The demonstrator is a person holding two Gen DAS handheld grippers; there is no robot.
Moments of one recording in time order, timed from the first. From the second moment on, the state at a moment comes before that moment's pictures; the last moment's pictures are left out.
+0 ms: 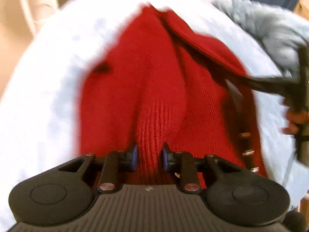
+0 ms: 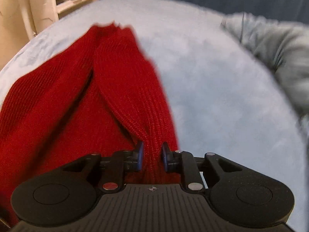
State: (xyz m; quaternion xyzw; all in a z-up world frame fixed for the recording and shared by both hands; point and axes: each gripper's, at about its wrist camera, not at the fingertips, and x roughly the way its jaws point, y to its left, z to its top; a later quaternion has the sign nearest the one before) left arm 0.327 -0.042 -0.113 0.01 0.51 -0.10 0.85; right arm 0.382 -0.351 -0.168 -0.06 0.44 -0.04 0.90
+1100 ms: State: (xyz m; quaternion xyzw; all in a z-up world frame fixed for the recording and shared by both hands) left arm 0.187 0.034 -0.107 0.07 0.46 0.01 0.89; right arm 0.111 -0.290 -0.158 0.07 0.46 -0.06 0.89
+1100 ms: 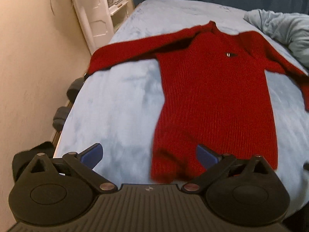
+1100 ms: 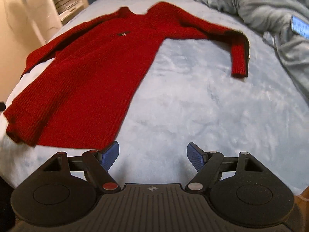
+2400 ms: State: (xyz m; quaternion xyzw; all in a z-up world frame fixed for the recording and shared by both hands) left arm 0.169 0.006 -0.149 0.10 0.51 0.01 0.85; right arm 0.092 -0.452 -0.149 0.15 0.40 -0.18 0.89
